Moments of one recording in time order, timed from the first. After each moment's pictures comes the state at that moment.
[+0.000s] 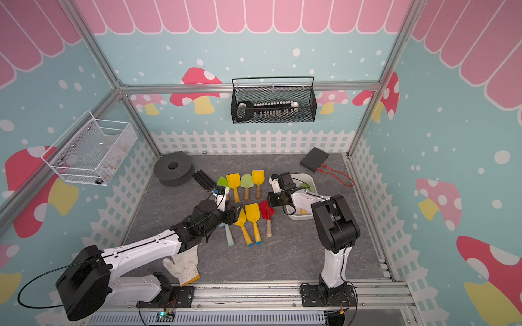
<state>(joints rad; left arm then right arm) -0.73 1.28 0.63 0.21 -0.16 -0.33 0.39 1.87 1.12 -0.20 -0.32 0.24</state>
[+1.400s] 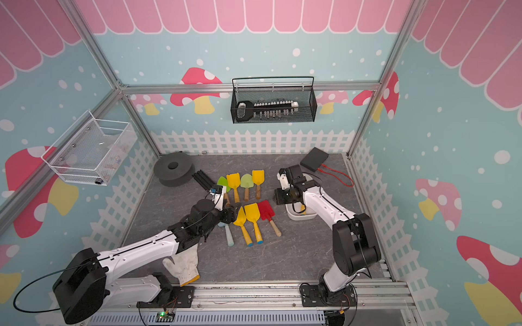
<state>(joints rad) -0.72 1.24 0.63 0.18 -0.18 -0.33 0.33 1.61 1.18 -0.61 -0.24 0.17</state>
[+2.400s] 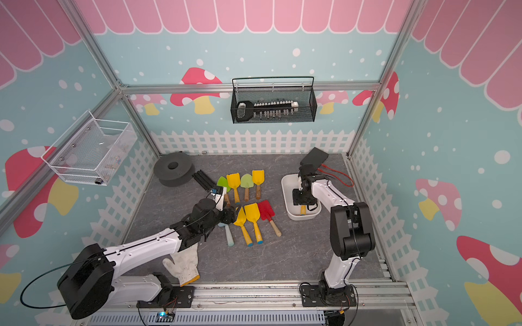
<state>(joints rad) -0.68 1.30 0.63 0.19 -0.13 -0.36 0.16 1.76 1.24 -0.75 -0.06 0.12</state>
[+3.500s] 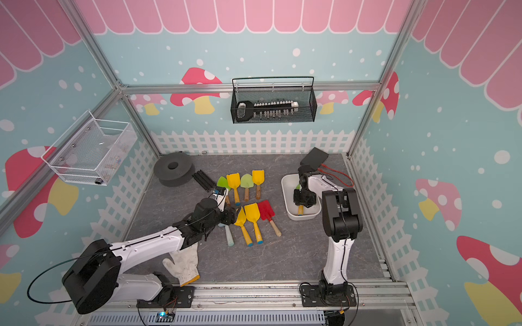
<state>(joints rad) -0.66 1.34 0.63 0.18 -0.11 -0.31 0.14 1.98 1.37 -0.79 -0.02 0.23</state>
